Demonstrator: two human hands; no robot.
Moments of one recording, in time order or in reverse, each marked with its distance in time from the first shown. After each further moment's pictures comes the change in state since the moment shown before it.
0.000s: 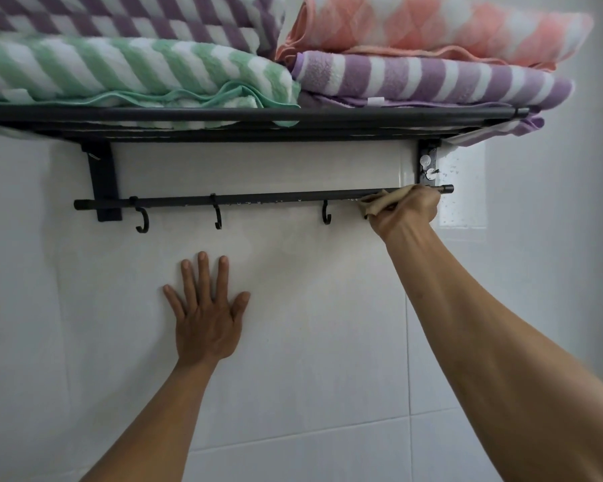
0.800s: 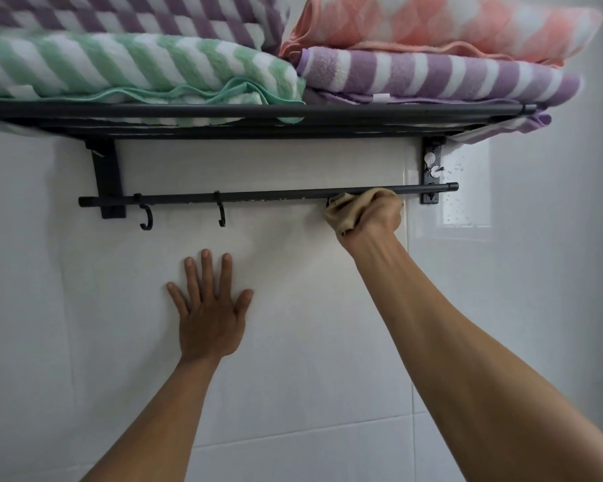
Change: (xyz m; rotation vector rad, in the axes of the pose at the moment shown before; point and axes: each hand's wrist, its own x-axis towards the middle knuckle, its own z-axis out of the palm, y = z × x) left_hand 0.001 0.000 0.001 -0.001 -0.001 0.005; right_hand -0.031 0.042 0.005 0.123 -0.080 0.211
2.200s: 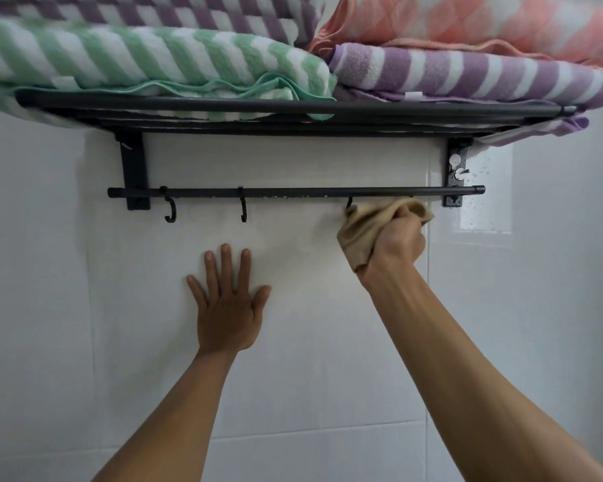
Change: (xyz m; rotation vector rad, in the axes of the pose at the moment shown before) left_hand -0.001 -0.001 0.000 -0.013 0.025 0.022; right_hand -0.037 0.020 -0.024 -0.336 0.048 -0.202
